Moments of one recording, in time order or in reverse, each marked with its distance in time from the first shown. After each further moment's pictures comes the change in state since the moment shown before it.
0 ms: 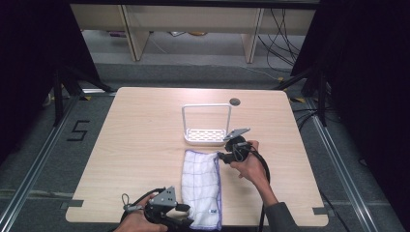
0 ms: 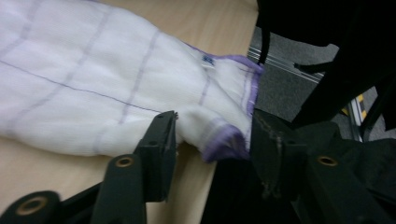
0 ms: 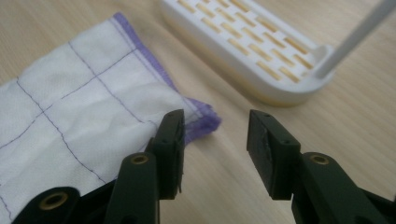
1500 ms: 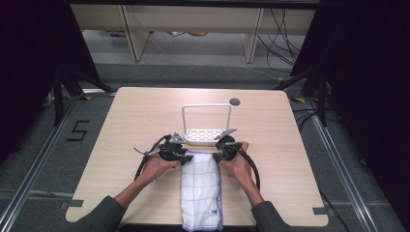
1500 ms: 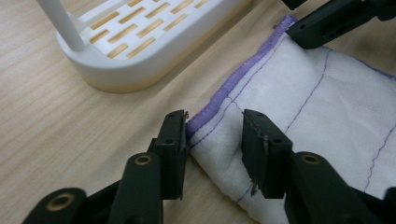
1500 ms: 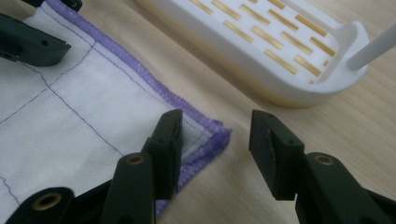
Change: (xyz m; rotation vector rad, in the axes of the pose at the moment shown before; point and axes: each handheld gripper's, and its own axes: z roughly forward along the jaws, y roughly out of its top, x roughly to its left) left arm 0.151 0.057 0.043 0.073 0.364 -0.088; right arm 0.011 0.011 0.042 0.097 -0.096 0.031
